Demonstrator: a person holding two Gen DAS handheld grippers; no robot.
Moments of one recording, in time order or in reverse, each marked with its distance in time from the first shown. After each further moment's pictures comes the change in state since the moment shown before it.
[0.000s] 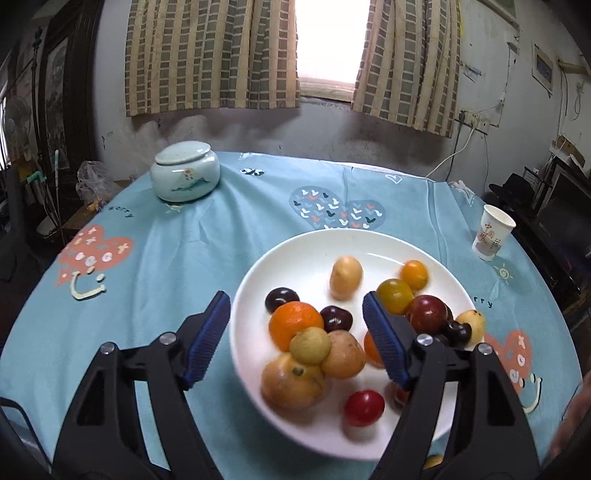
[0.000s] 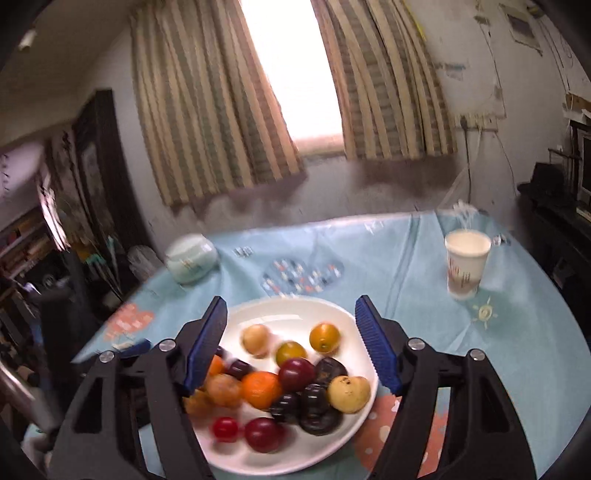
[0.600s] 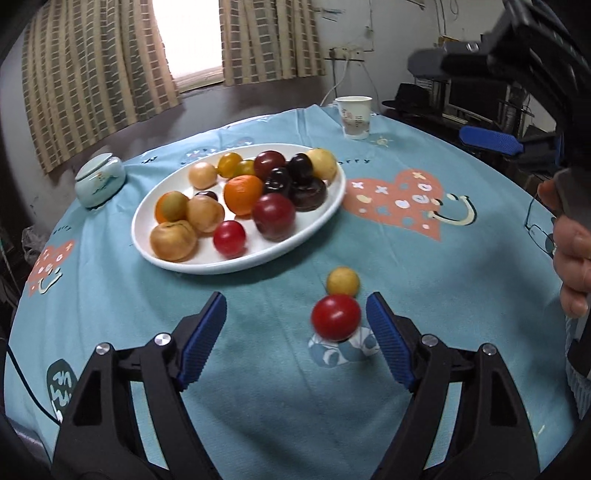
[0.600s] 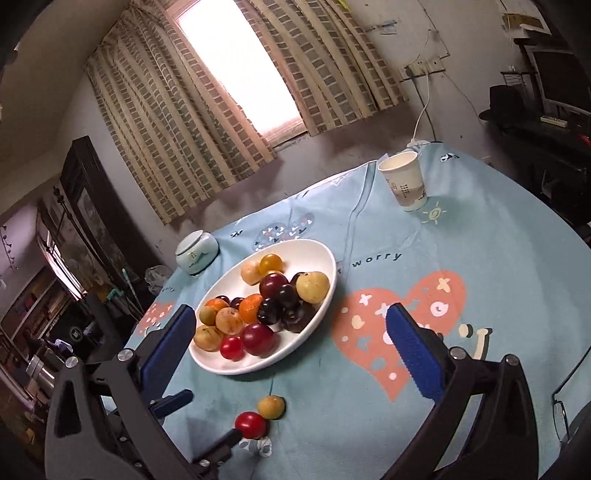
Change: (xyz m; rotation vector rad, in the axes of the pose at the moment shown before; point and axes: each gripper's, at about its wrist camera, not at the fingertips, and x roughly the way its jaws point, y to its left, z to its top) left arm -0.068 -0.065 -0.131 0.406 0.064 -0.236; right arm -0.075 -0.053 -0.073 0.262 0.063 0.009
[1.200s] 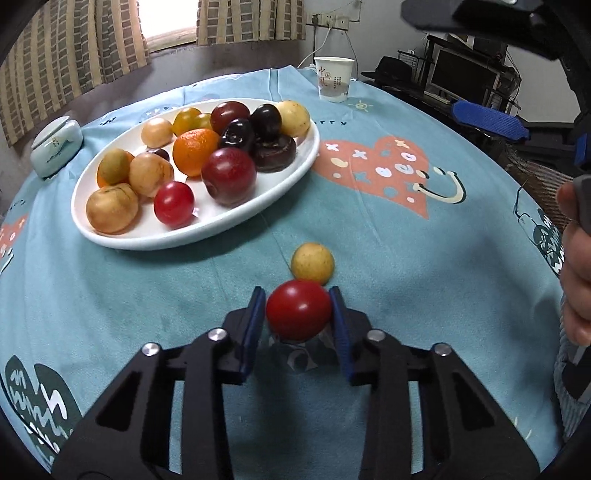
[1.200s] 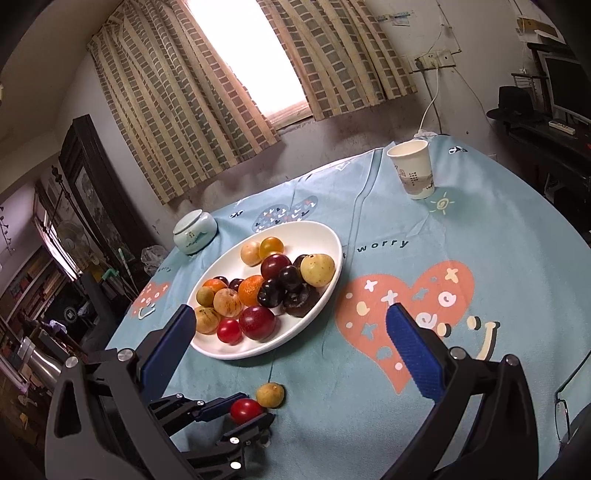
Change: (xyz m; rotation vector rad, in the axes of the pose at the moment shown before) left arm 0.037 -0.001 0.003 -0.034 0.136 -0.142; right arm 0.013 0.009 -0.006 -0.045 0.069 -0.020
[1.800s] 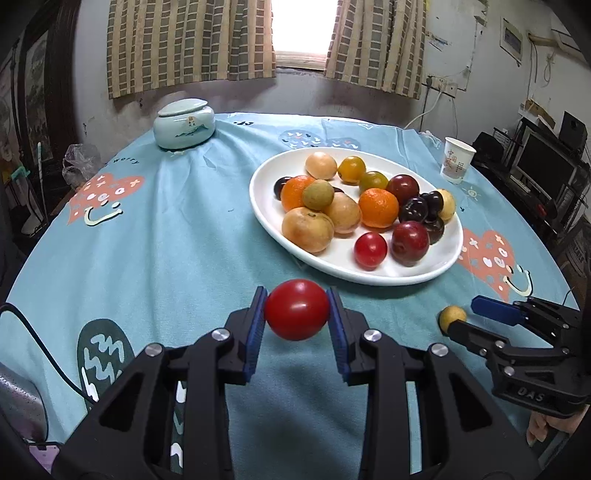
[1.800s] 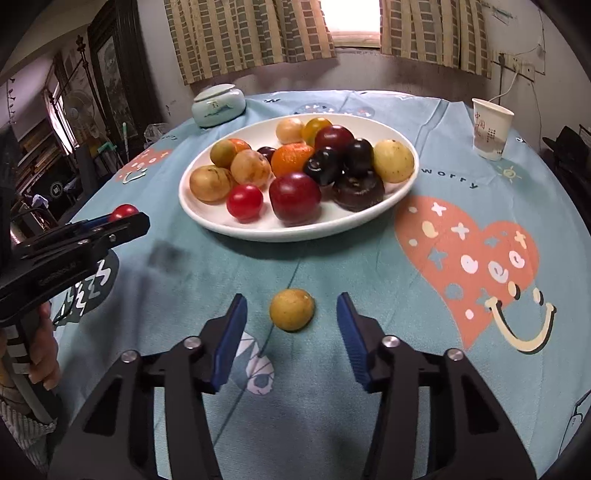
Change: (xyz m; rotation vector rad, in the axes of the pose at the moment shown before) left arm -0.059 0.090 -0.009 -0.307 -0.140 0.243; right arm 0.069 0.047 -0.069 -0.339 0.319 -0.049
